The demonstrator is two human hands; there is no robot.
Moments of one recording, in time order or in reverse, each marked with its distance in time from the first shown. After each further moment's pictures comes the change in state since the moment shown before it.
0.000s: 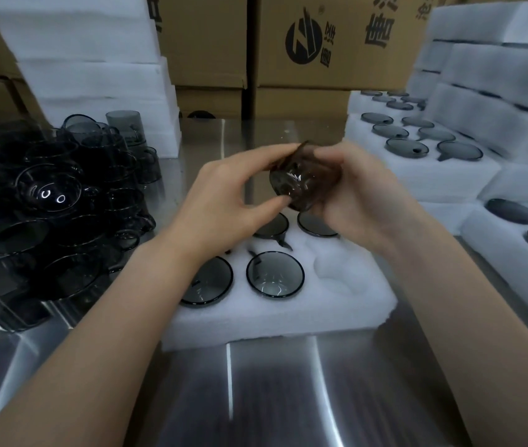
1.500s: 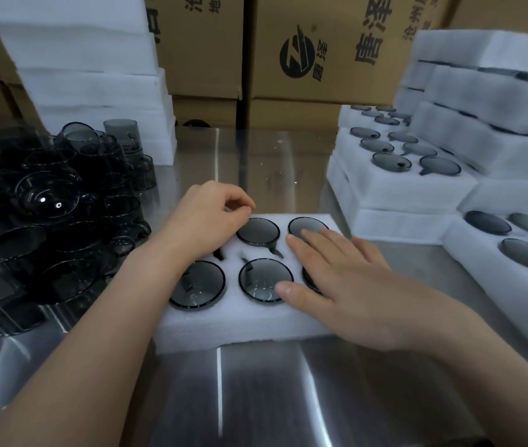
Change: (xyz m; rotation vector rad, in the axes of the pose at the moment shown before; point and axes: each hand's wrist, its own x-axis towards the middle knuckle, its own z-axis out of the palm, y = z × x) left_hand 0.004 -0.023 -0.001 0.180 -0.165 -0.509; right_hand -0.078 0.013 0.013 -1.723 -0.222 0.242
